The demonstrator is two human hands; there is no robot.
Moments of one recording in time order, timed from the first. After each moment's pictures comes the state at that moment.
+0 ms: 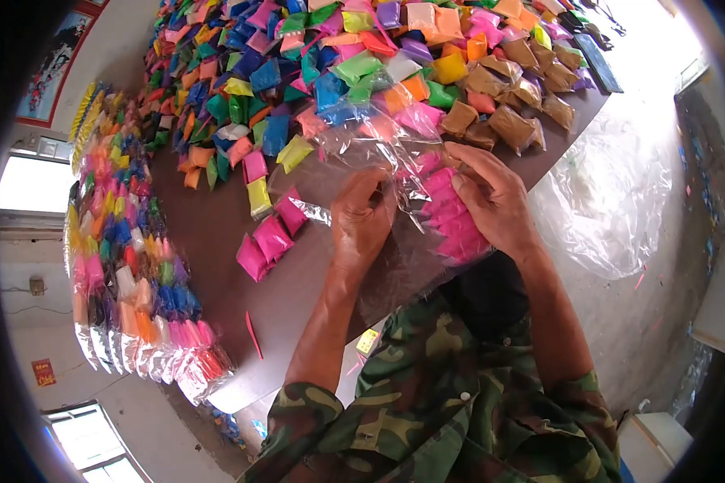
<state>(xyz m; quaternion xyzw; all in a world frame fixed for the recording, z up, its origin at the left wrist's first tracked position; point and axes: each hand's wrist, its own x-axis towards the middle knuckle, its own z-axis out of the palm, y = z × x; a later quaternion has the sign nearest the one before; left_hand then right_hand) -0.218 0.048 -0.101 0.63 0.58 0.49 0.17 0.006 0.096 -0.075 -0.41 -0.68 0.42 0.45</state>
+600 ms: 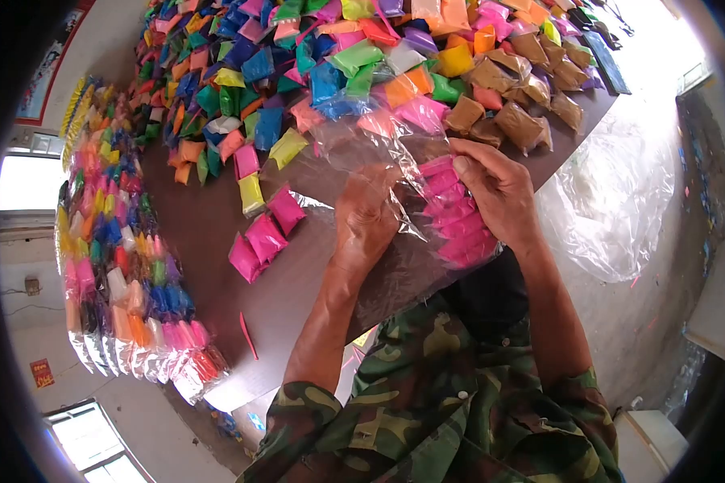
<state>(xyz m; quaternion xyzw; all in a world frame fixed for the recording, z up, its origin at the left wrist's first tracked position) -0.215 0.059 -0.108 0.70 0.54 0.46 0.09 0.003 0.110 -0.082 -0.44 -0.64 0.46 0.43</state>
